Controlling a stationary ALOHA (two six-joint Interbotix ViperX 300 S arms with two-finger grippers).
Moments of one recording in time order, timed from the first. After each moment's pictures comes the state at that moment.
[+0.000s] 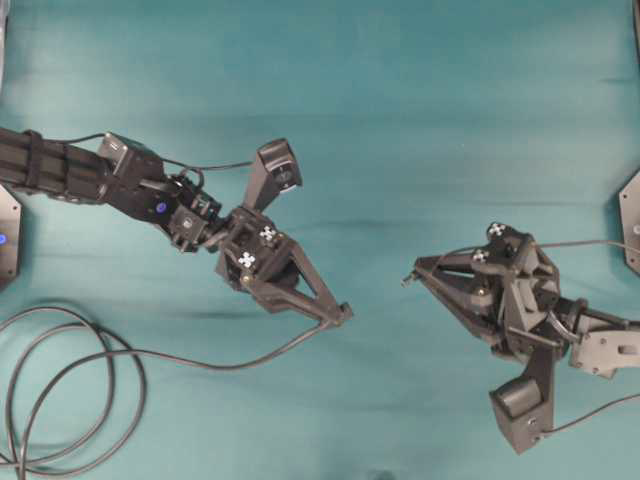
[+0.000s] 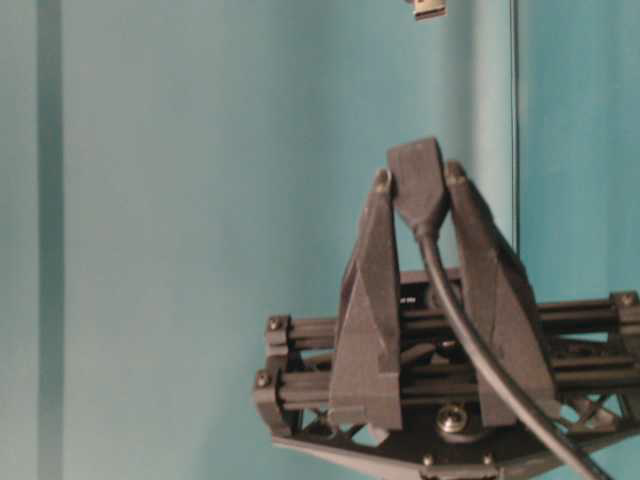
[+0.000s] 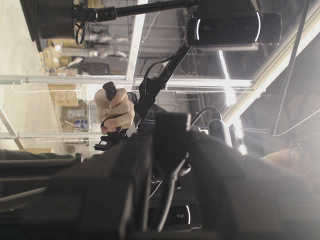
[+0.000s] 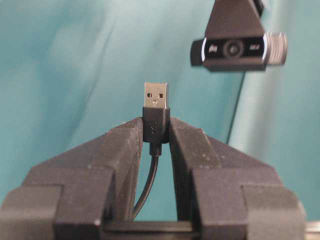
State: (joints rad) left arm 0.06 0.39 0.66 0.71 -1.39 -1.97; right arm 0.63 -0.21 0.80 -1.38 0.86 0.74
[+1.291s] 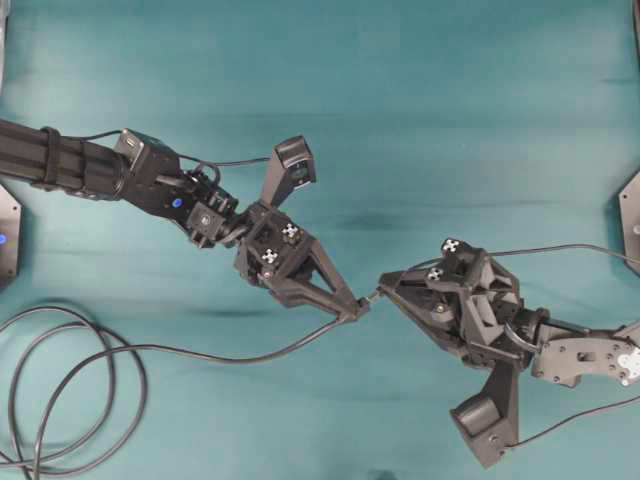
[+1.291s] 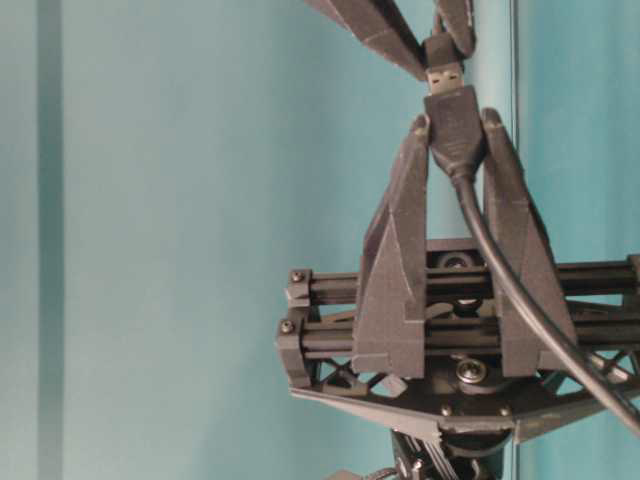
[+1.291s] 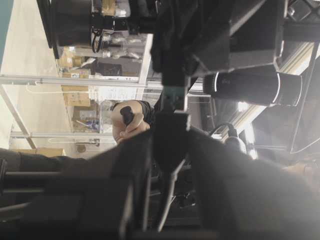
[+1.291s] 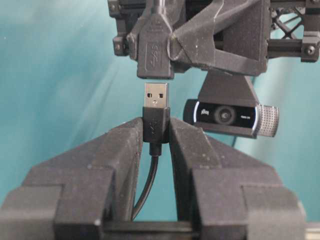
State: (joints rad) left arm 0.07 0.42 0.61 0.74 -1.33 -1.99; right arm 0.58 -0.13 0.70 -1.38 0.77 0.65
